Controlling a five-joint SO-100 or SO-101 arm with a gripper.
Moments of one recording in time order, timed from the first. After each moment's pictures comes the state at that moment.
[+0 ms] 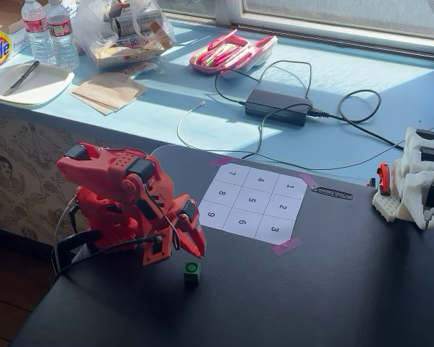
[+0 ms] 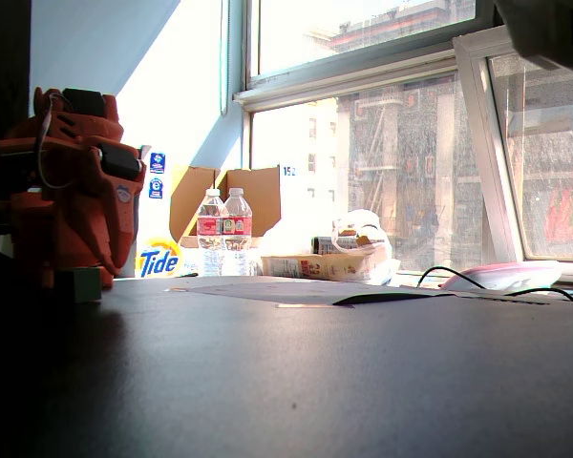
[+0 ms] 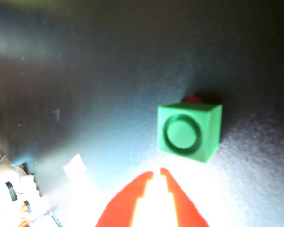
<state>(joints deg) 11.2 188.7 175.0 51.7 -9.9</state>
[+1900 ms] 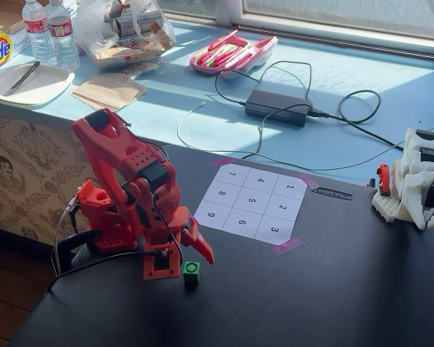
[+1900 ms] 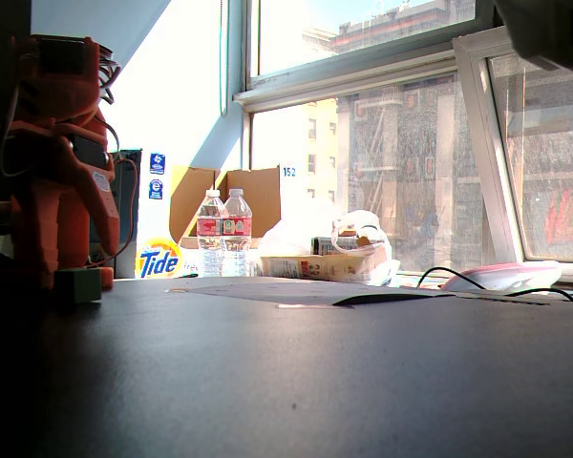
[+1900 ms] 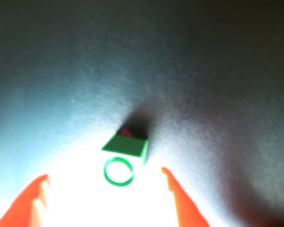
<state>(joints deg) 26.5 142.6 148.0 53.3 -37.7</state>
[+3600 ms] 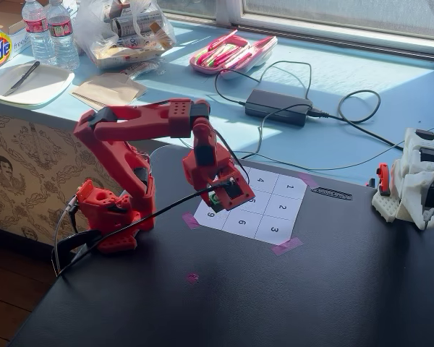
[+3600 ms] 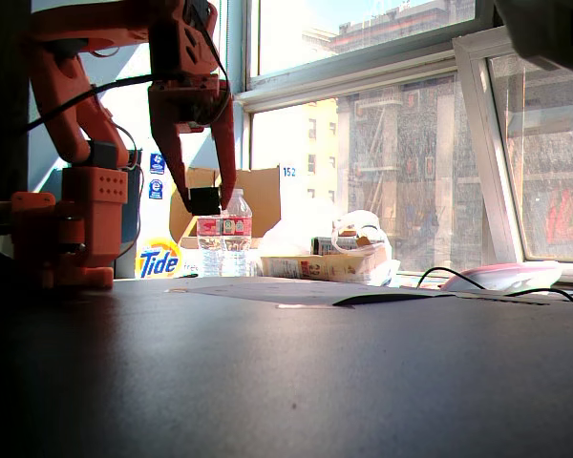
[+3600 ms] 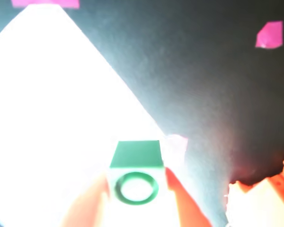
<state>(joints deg) -22.1 124.5 114.6 78.0 -25.5</state>
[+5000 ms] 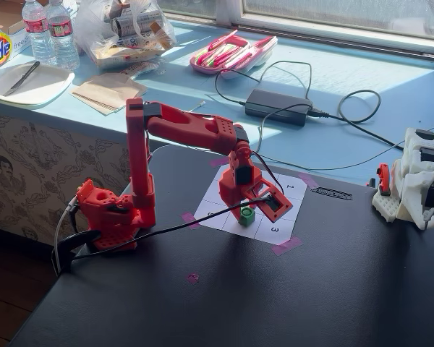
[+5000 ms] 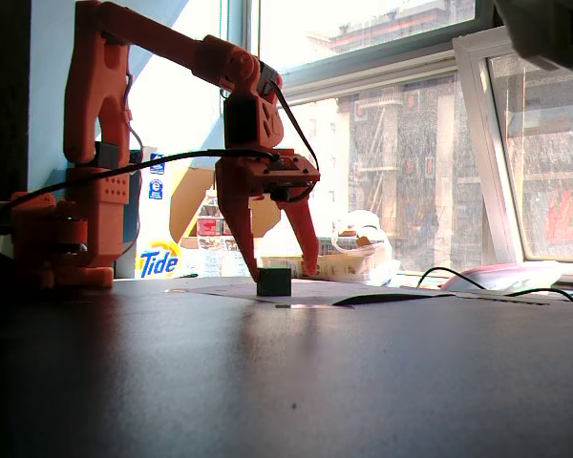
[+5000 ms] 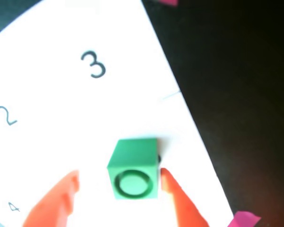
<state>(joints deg) -25.4 95.3 107.4 54.1 -29.4</state>
